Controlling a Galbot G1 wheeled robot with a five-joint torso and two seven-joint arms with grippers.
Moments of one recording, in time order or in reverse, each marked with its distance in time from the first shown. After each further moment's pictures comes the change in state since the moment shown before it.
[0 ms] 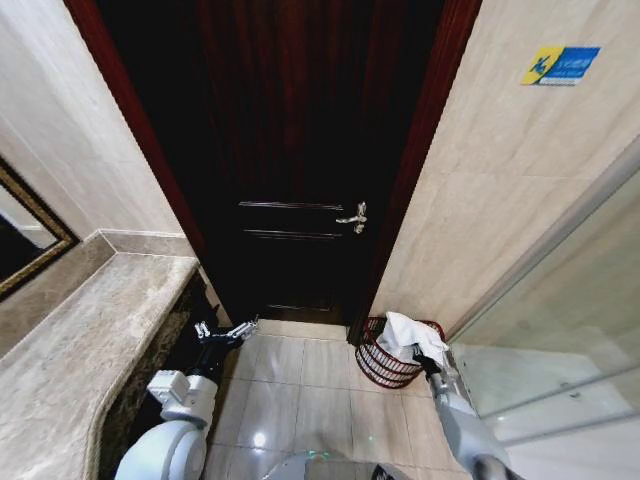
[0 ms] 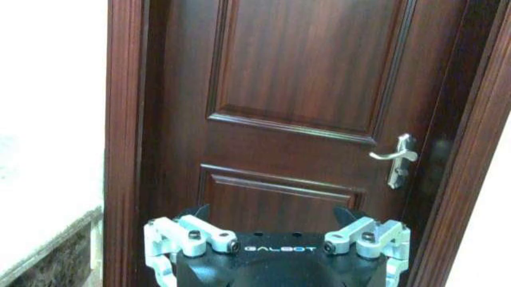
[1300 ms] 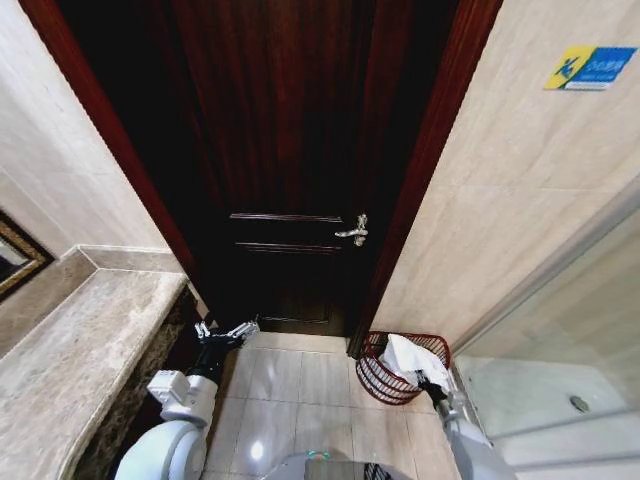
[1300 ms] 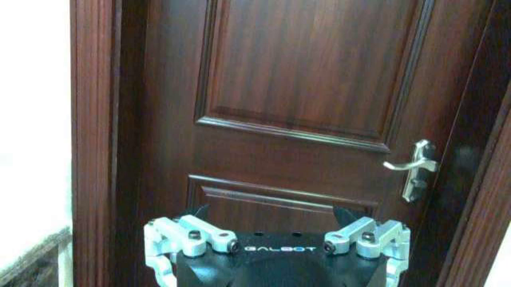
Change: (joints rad) left arm 0.000 0.000 0.000 0.000 0.000 0.000 0.000; right arm -0.080 -0.019 0.034 0.026 -0.043 -0.261 -0.038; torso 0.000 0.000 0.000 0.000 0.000
